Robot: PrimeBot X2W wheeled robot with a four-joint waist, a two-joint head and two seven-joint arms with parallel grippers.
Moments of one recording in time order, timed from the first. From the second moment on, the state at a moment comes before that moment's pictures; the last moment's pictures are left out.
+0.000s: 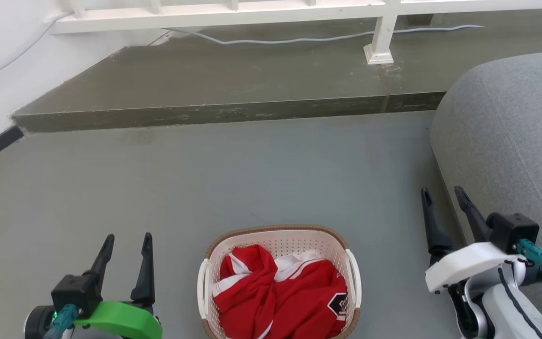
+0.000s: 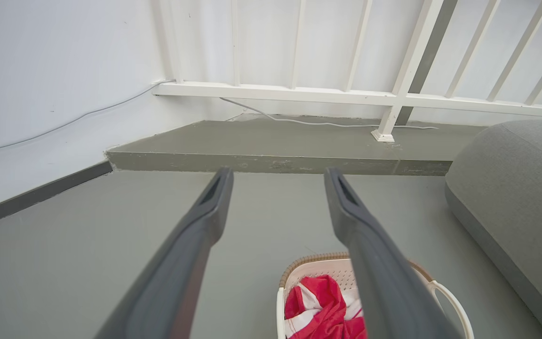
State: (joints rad) left arm 0.02 0.21 -0.33 0.11 -0.46 0.11 -0.26; right arm -0.06 -0.20 0.29 0.23 0.40 -0.09 -0.25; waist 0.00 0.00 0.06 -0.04
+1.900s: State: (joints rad) left arm 0.13 0.17 -0.30 0.06 -0.43 0.11 -0.24; right arm 0.07 -0.18 0.27 0.17 0.34 -0.10 -0.25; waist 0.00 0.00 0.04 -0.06
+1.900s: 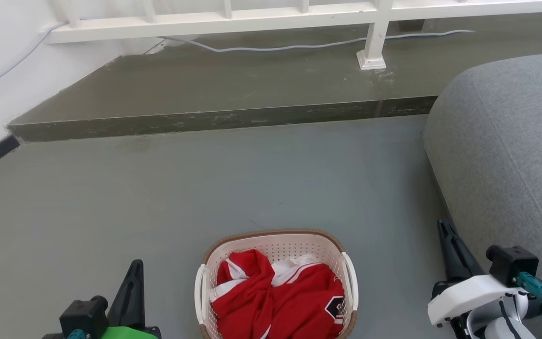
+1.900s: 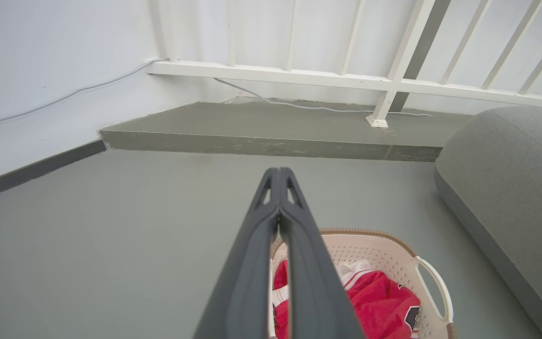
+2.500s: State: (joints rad) left arm 0.13 0.15 -0.25 0.06 -0.68 0.08 -0.19; right arm 0.08 -0.16 0.22 0.16 0.62 -0.06 -0.20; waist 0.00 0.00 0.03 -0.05
